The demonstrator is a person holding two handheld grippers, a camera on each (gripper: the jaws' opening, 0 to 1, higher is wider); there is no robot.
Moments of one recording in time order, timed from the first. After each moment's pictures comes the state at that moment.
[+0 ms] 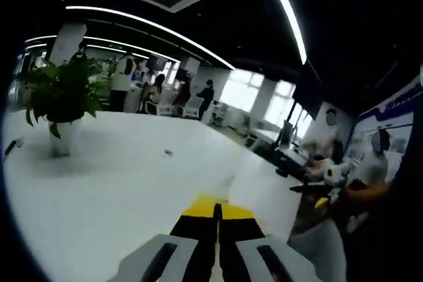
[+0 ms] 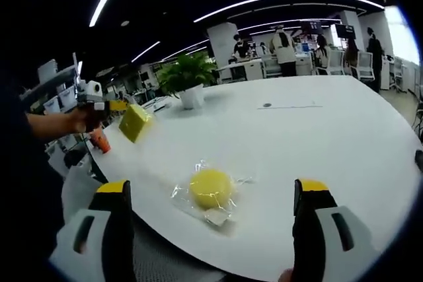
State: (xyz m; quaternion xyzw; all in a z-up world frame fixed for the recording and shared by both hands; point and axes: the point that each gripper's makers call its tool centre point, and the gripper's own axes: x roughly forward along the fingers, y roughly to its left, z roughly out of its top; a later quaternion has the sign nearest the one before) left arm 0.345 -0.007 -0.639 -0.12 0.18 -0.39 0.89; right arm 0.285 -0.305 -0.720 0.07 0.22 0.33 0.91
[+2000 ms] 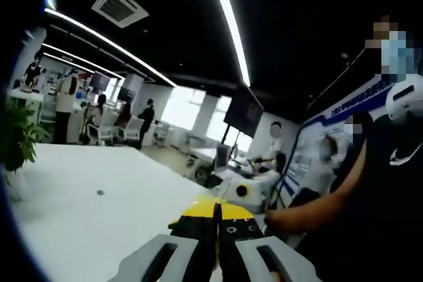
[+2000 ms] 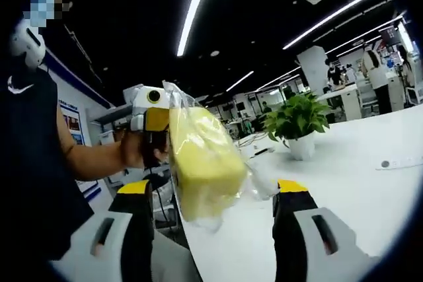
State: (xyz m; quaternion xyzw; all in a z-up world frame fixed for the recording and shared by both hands) left arm 0.283 -0.105 -0.509 -0.15 0.10 -0.55 0.81; right arm 0.291 -0.111 -0.587 0.16 0.09 0.61 0.77
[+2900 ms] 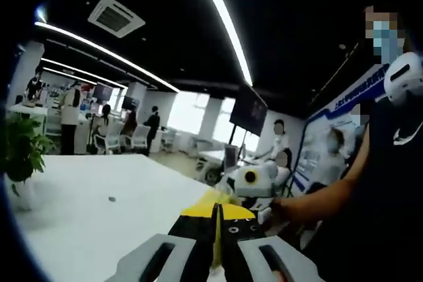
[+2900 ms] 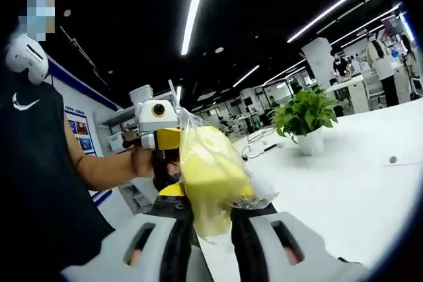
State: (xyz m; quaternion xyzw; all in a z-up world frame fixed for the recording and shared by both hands) left arm 0.288 -0.093 -0.523 -0.11 0.08 -0.53 0.84; right arm 0.290 -0.112 -0.579 0.16 0.11 0.63 0.76
